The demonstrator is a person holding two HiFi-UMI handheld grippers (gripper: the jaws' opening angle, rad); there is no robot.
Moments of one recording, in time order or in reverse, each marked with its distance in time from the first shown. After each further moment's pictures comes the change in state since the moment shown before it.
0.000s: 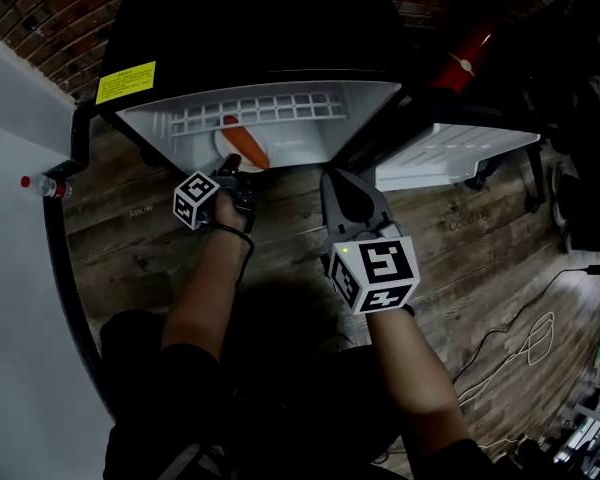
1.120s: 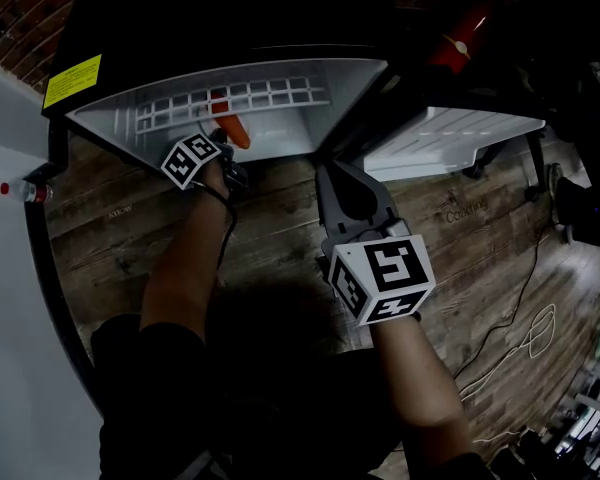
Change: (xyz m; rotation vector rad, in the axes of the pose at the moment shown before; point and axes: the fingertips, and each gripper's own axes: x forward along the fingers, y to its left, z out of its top) left arm 0.067 0.010 0.014 0.447 0.013 0.241; right arm -0.005 -0.027 -0.007 0.036 0.021 0.006
